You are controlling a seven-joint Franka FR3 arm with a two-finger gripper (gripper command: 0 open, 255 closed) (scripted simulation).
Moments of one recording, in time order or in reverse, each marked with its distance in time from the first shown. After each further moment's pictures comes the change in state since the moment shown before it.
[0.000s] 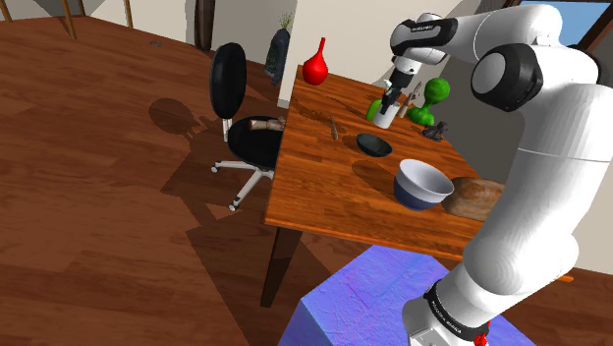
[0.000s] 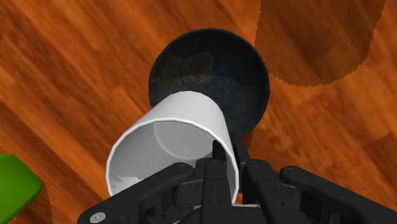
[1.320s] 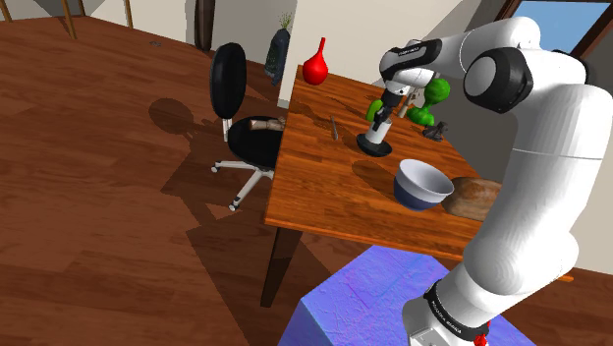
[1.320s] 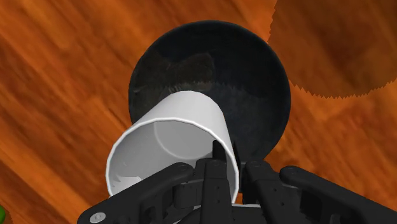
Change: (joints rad) arm 0.001 0.042 0.010 -0.140 0.021 0.179 -0.019
